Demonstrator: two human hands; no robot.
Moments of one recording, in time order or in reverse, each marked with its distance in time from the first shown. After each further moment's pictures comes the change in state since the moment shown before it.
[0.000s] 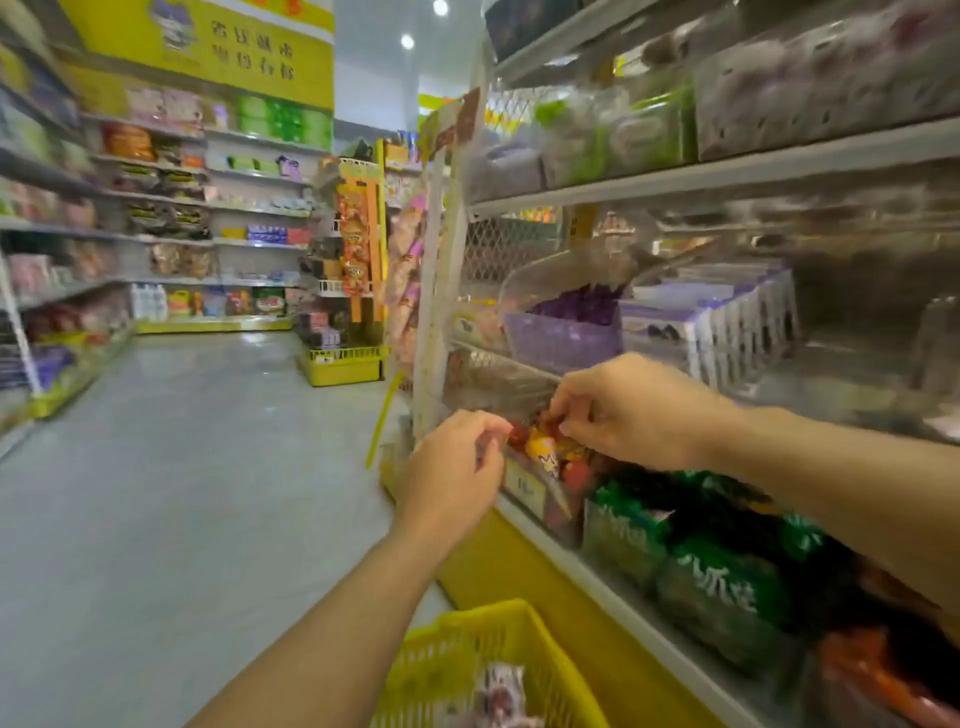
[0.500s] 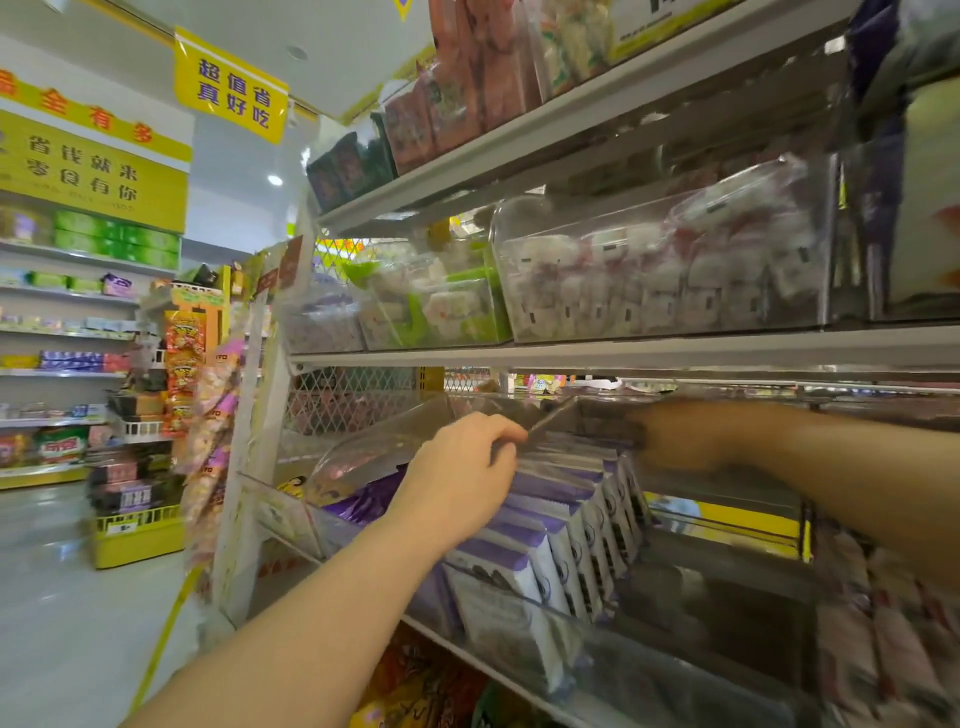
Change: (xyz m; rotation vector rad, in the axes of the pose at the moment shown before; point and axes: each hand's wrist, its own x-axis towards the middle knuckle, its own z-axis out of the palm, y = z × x) left_hand 0.234 0.132 0.100 -0.054 -0.204 0.316; right_hand 0.035 0.254 -0.113 -0.263 -0.241 0.594
